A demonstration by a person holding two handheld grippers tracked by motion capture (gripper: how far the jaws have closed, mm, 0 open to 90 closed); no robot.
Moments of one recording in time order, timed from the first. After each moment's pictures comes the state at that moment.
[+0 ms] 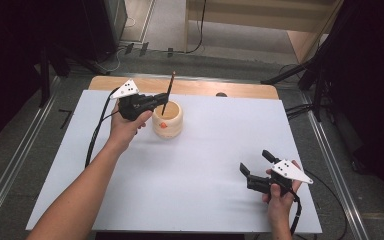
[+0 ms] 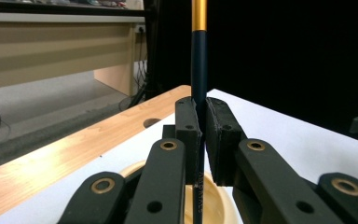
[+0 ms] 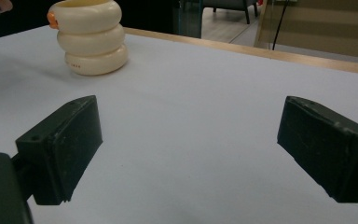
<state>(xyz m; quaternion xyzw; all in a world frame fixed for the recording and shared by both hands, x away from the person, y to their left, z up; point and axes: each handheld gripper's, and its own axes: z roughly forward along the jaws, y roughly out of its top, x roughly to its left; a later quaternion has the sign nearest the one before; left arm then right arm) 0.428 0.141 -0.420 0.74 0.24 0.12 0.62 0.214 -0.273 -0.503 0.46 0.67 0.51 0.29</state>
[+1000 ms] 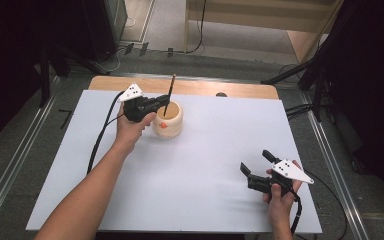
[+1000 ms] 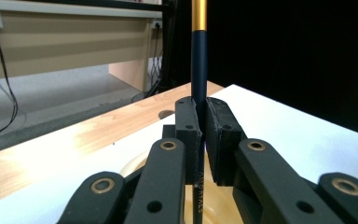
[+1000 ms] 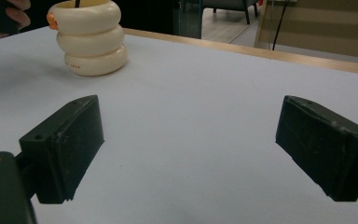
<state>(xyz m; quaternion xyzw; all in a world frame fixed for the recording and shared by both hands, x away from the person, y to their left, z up) 0.438 0.134 -0.447 0.73 0.27 0.13 0.61 0.214 -0.275 -0.503 0.46 0.66 0.51 0.29</state>
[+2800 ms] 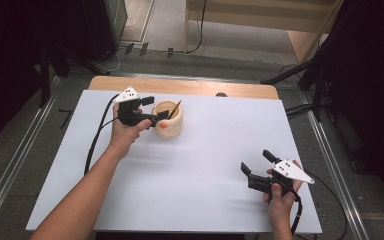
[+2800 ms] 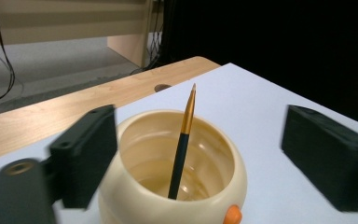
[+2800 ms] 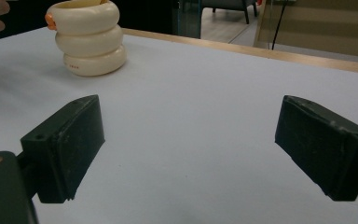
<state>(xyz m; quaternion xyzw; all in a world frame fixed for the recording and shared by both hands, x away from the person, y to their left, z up) 0.419 0.148 -0.436 0.76 0.30 0.10 0.57 0.214 -0.276 -0.503 0.46 0.66 0.51 0.29</state>
